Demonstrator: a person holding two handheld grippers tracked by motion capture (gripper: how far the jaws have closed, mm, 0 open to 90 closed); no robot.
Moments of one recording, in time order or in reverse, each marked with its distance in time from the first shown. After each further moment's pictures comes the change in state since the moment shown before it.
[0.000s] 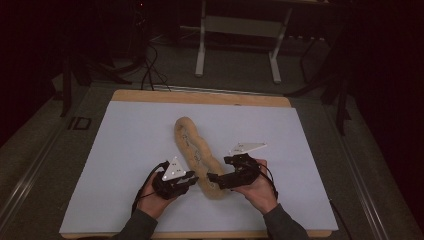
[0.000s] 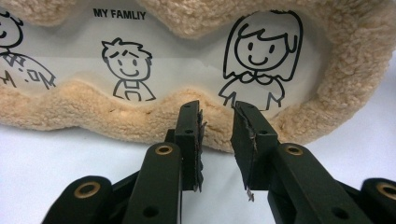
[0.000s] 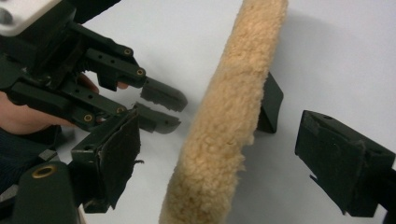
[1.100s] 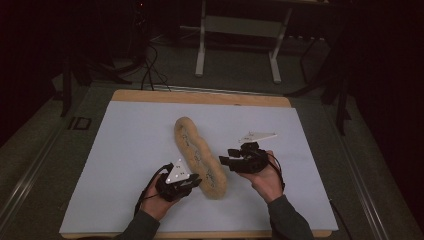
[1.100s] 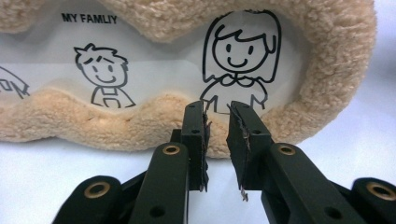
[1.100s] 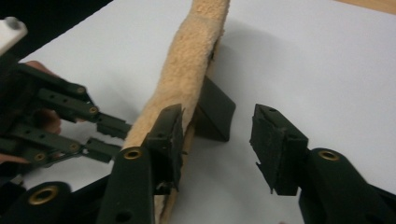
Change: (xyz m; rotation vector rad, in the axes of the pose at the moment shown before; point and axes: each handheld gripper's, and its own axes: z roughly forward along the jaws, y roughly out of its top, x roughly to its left) left arm -0.008 0.001 0.005 -0.003 -0.025 0.027; right arm -0.026 0.013 -0.014 -0.022 -0.085 0.045
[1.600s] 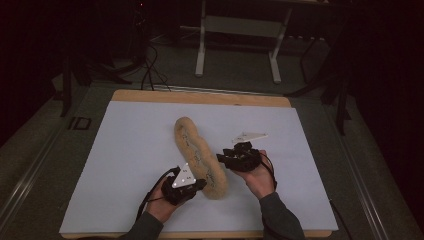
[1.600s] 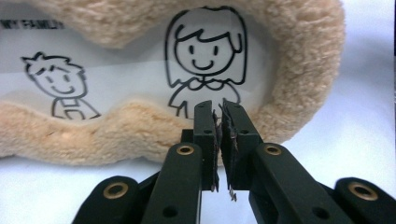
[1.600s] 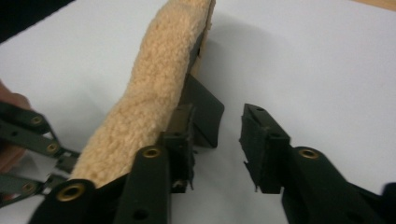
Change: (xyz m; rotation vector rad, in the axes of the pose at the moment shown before) left arm -0.010 0.001 0.008 0.005 -0.041 0.041; right arm -0.005 -0.003 0.025 0.001 -0.054 -0.009
